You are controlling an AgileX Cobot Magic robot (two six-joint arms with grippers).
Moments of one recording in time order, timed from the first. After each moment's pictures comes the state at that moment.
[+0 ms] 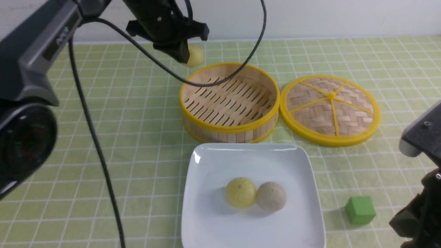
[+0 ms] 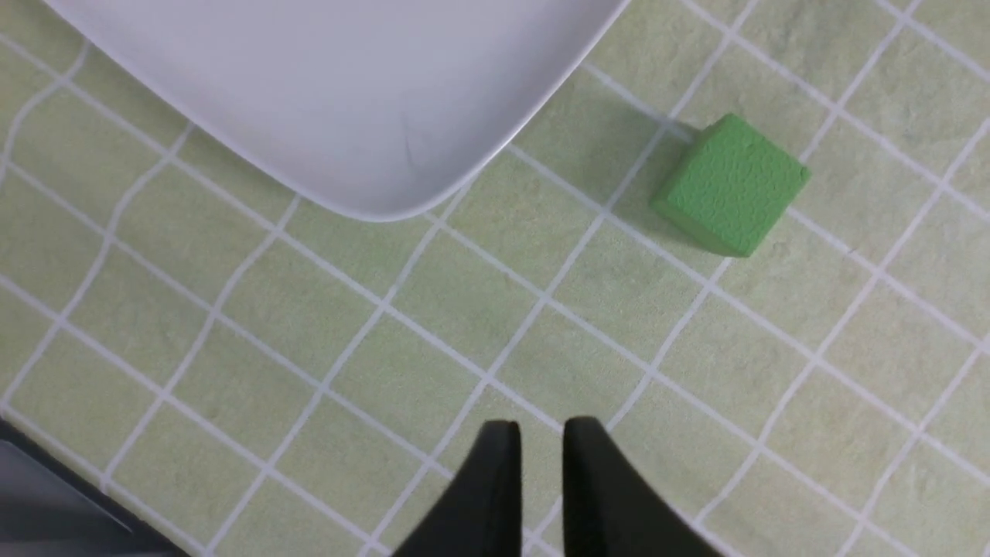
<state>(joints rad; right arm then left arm) 0.58 1.04 -0.82 0.06 1.02 -0.04 -0.32 2.13 -2.18 -0.14 1.23 0.04</state>
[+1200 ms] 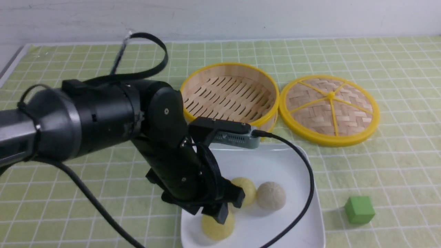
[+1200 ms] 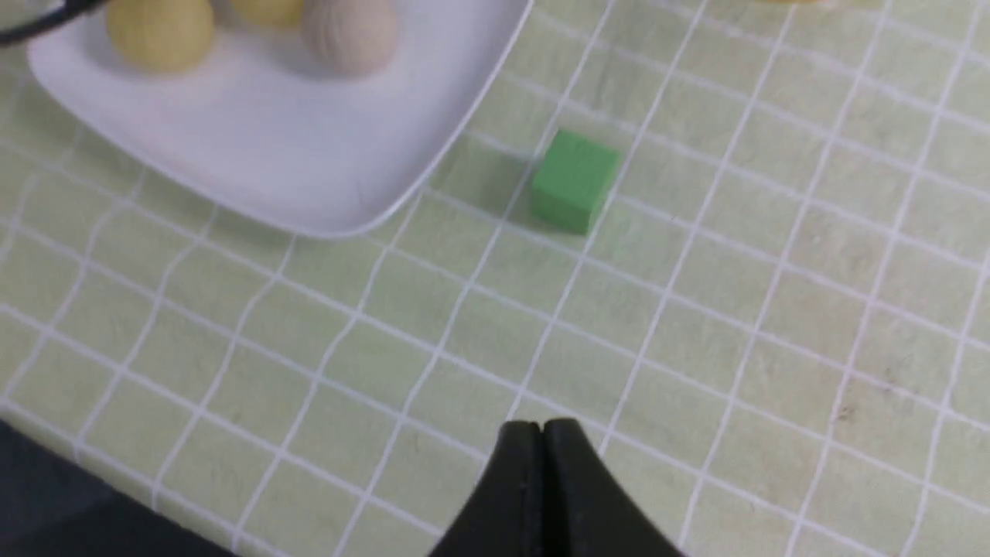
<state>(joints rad) 0.58 0.36 -0.82 -0.05 1.26 0.18 -0.66 1.61 -1.10 -0.24 0.87 -0.04</state>
